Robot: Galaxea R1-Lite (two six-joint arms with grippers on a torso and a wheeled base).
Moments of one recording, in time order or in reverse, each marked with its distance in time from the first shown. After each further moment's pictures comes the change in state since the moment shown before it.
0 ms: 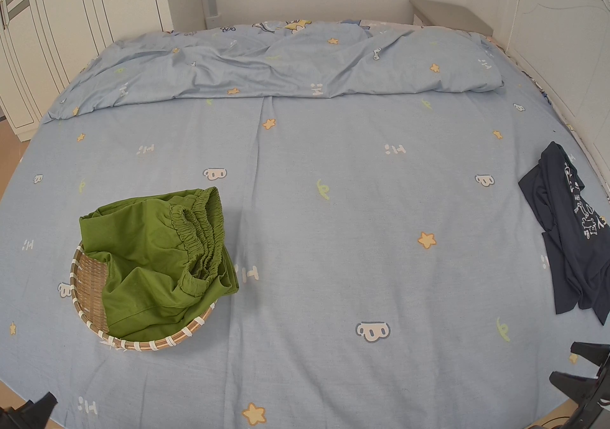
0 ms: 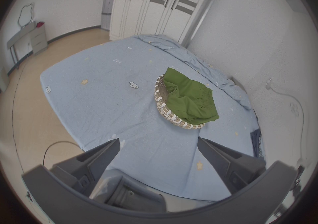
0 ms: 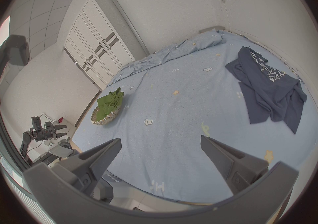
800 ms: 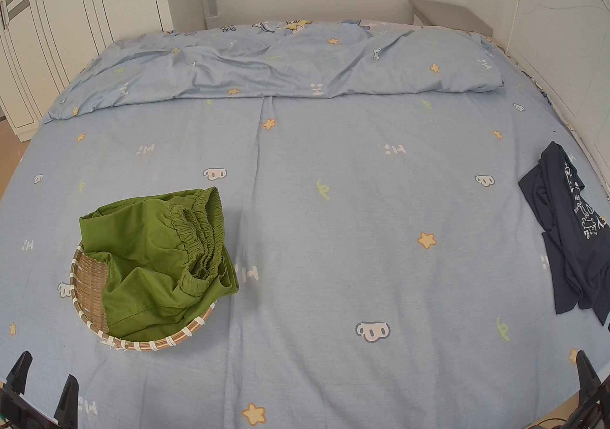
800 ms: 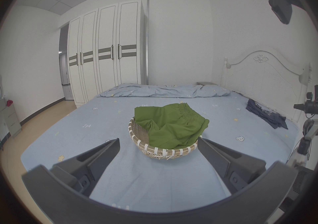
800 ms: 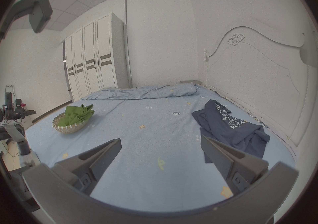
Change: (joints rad) left arm 0.011 -0.205 0.494 -0.797 -0.095 0.587; right arm 0.024 -0.421 0.234 -0.221 -0.383 -0.272
